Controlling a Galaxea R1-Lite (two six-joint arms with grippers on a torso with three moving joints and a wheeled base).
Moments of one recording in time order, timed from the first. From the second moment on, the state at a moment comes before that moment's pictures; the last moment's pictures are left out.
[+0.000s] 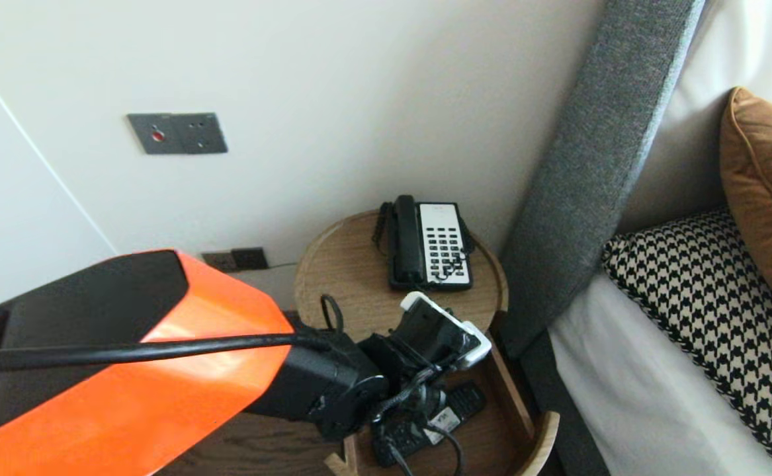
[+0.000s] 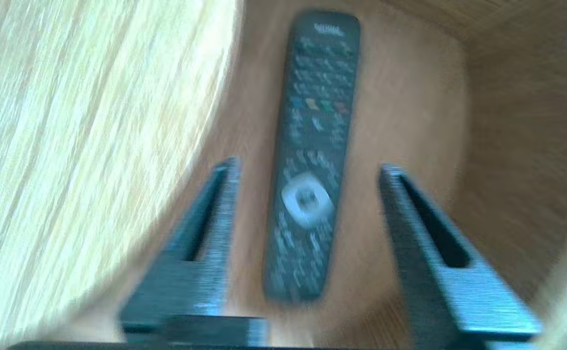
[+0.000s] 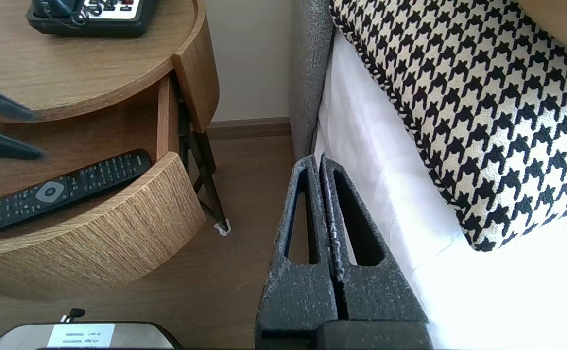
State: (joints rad) left arm -0.97 2.17 -1.26 -0.11 0.09 0.17; right arm 0.00 0.00 0.00 0.01 -0.02 -0.01
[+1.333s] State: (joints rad) left arm -1.14 1.72 -0.70 0.01 0.15 -0.16; right arm 0.00 0.00 0.00 0.01 -0.02 -0.01
